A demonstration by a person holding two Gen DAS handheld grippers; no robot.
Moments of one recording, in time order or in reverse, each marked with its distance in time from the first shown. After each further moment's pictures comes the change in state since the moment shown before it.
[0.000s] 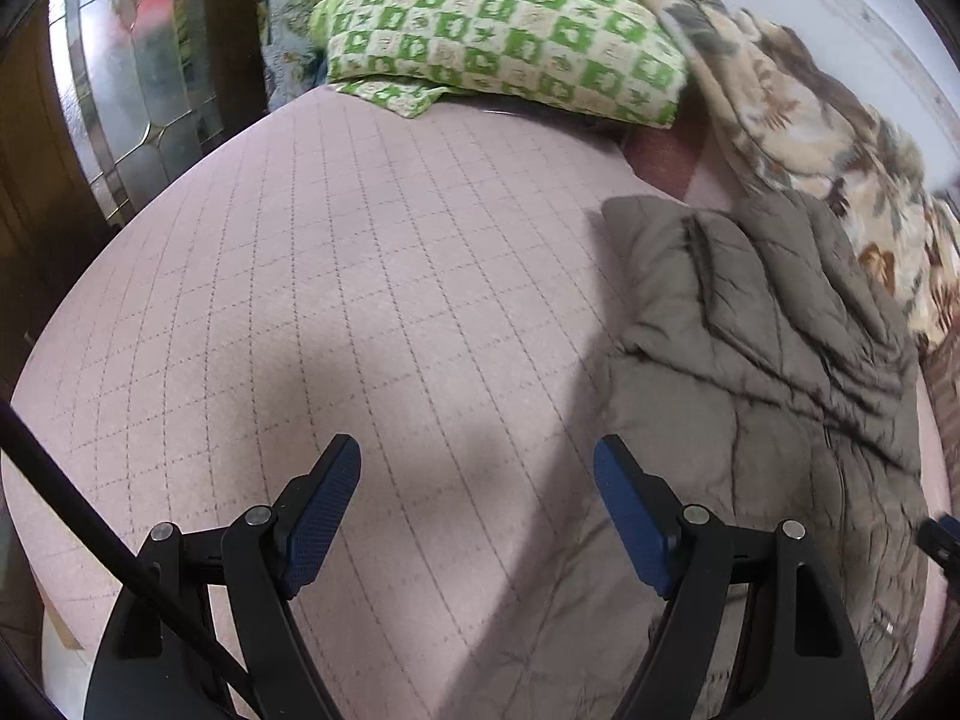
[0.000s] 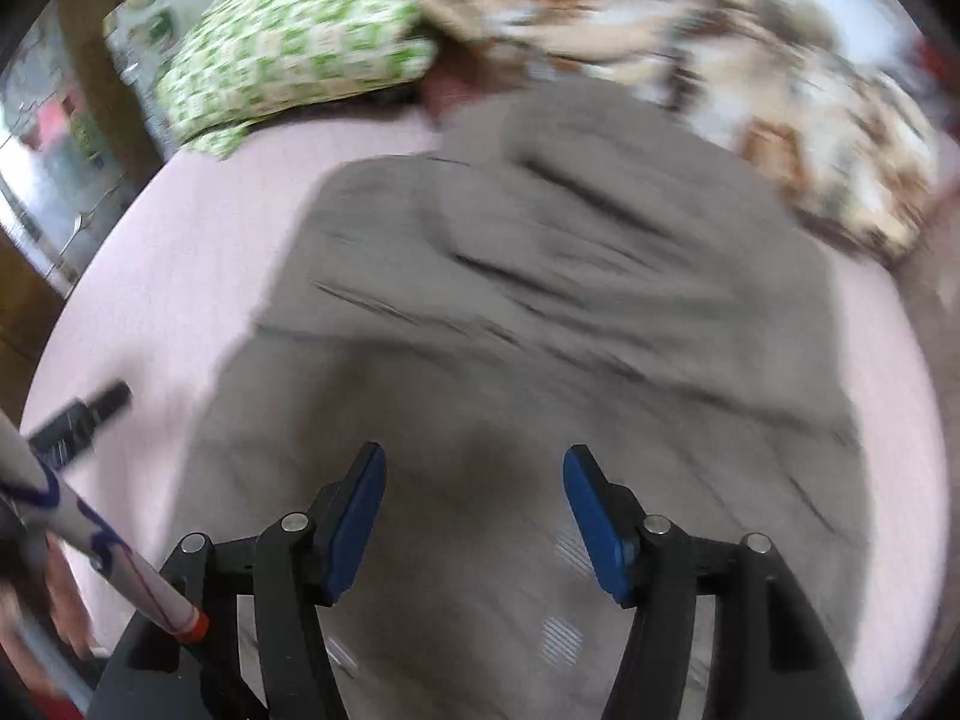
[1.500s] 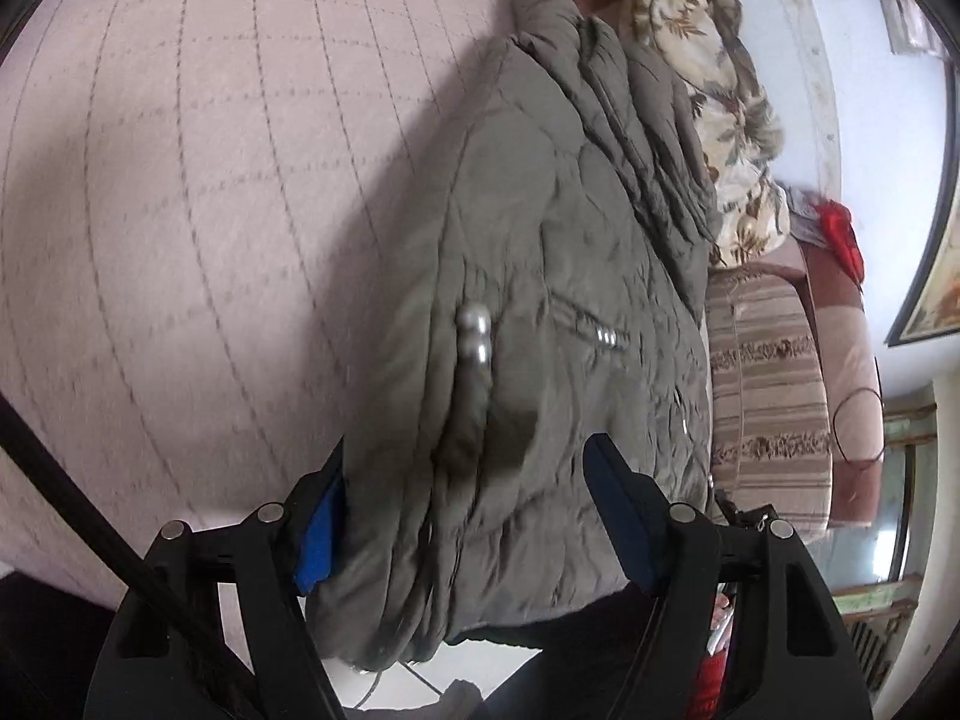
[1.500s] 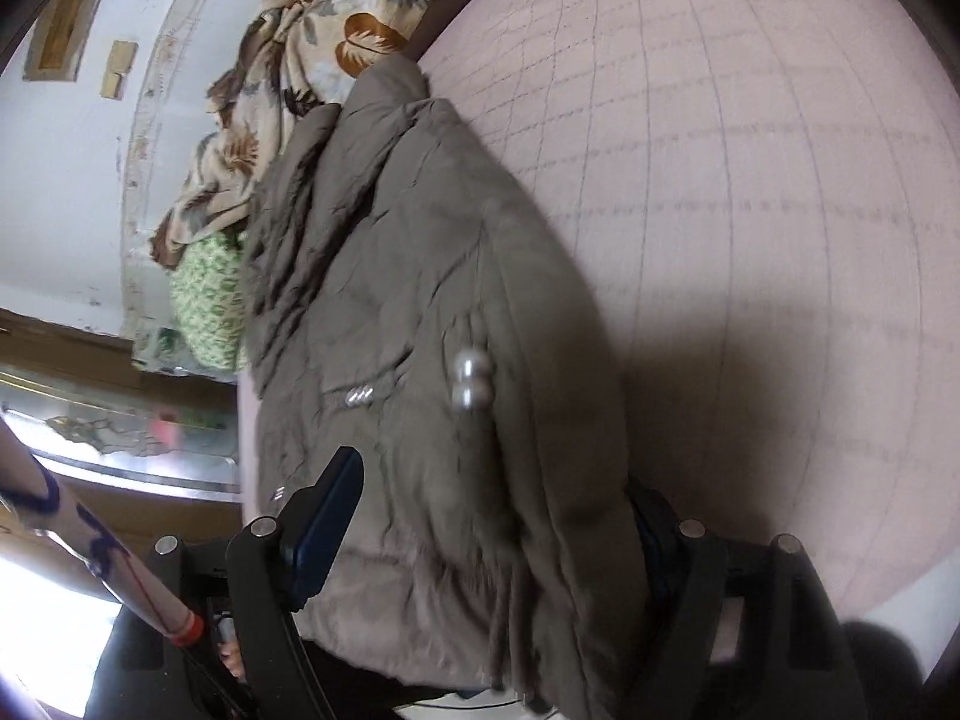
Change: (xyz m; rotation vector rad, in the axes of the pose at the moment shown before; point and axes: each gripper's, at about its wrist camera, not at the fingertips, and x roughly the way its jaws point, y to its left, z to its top) left arm -0.014 0.053 -0.148 -0.237 0.444 -0.667; right arm -0.033 -0.288 -0.264 0.802 -0.029 0.561
